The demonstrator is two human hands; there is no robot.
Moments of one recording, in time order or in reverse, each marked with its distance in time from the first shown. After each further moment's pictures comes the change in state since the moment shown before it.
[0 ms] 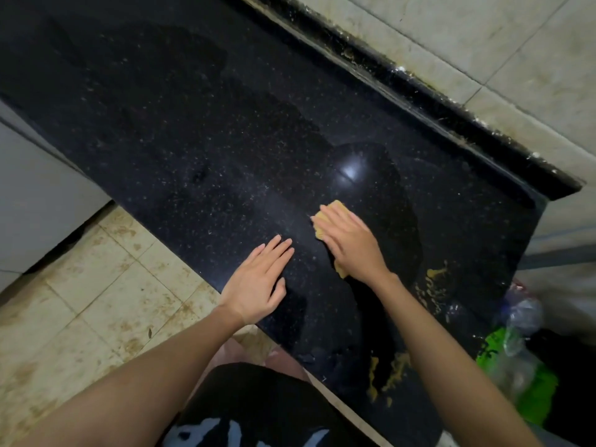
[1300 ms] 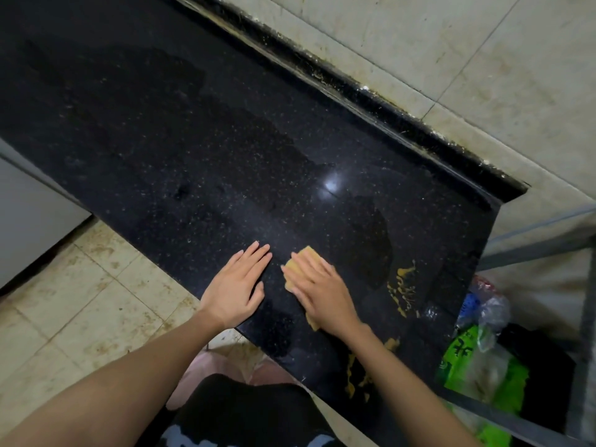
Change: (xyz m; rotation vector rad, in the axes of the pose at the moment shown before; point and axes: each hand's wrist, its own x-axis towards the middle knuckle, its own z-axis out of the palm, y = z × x) left_hand 0.000 0.001 0.001 0.022 -0.012 -0.012; right_hand -0.067 -0.050 0.002 -0.023 -0.066 -0.003
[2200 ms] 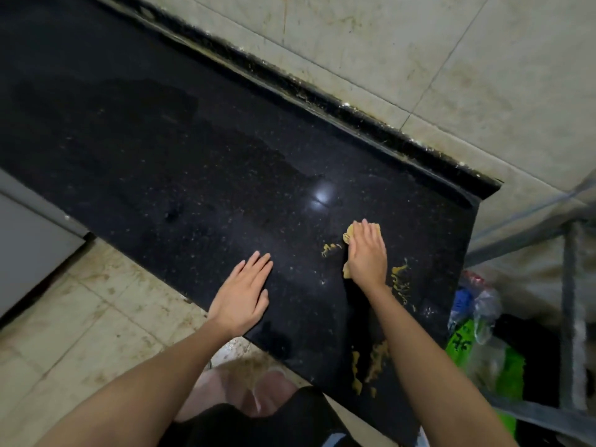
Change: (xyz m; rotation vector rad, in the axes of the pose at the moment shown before) left_hand 0.000 -0.002 0.003 0.104 0.015 0.038; right_hand 0.025 0.085 -0.004 -0.001 0.168 0.682
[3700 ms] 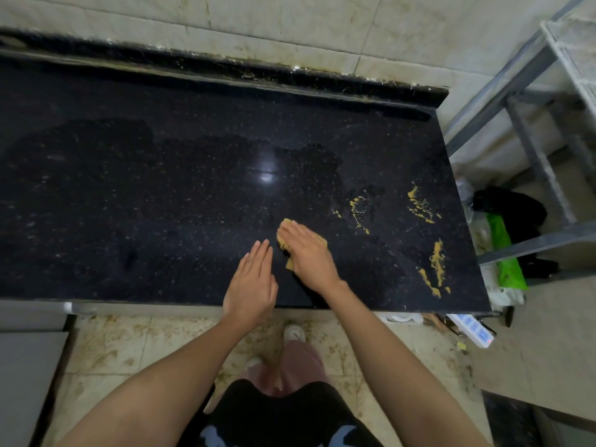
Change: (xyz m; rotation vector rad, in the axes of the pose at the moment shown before) left_hand -0.001 -0.127 -0.027 0.019 -0.093 0.285; right_hand -0.066 -0.215 0.037 0.156 0.133 -0.080
